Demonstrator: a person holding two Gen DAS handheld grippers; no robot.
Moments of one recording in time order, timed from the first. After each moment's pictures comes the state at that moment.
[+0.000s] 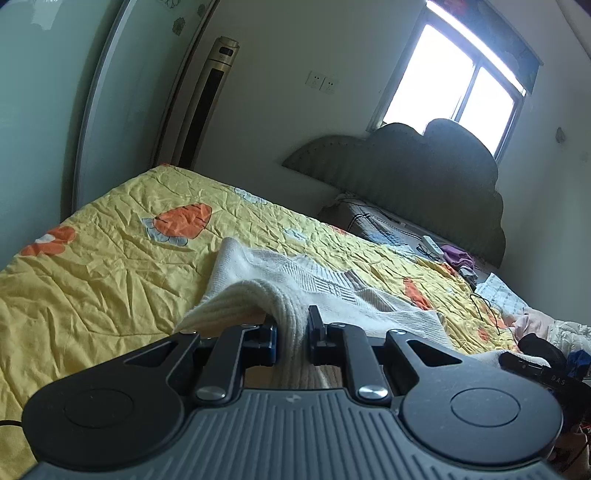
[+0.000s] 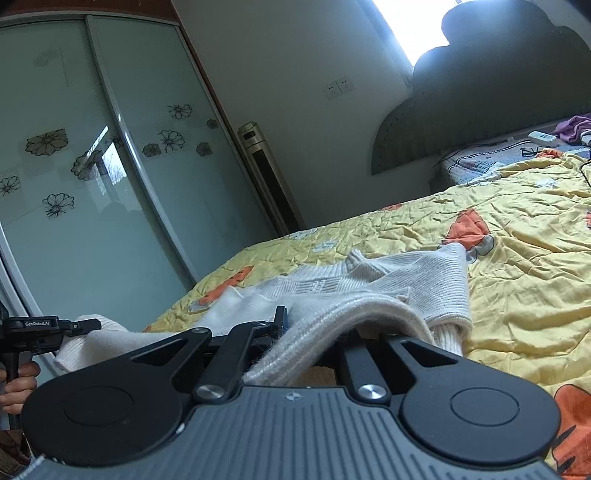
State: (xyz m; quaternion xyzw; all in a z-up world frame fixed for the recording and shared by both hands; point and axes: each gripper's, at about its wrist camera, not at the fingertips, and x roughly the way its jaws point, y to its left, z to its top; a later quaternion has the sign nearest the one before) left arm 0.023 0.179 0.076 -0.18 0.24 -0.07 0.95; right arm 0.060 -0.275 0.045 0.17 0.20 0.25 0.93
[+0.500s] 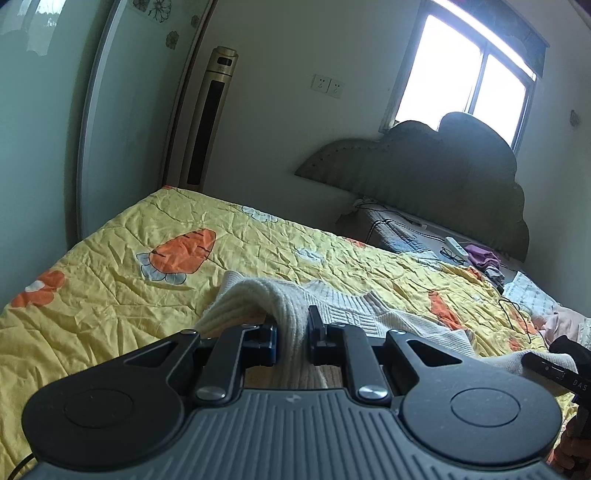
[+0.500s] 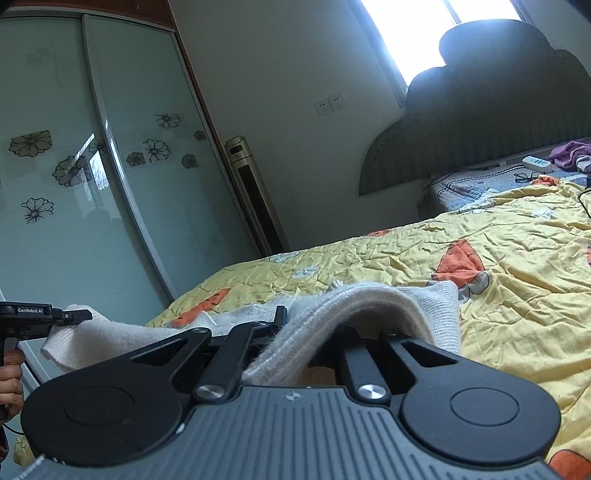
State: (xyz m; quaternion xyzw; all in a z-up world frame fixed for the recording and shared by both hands) left arm 0.087 0.157 0.092 -0.14 0.24 -0.04 0.96; right arm 0.108 -0.269 0.048 0.15 0.17 0.22 0.95
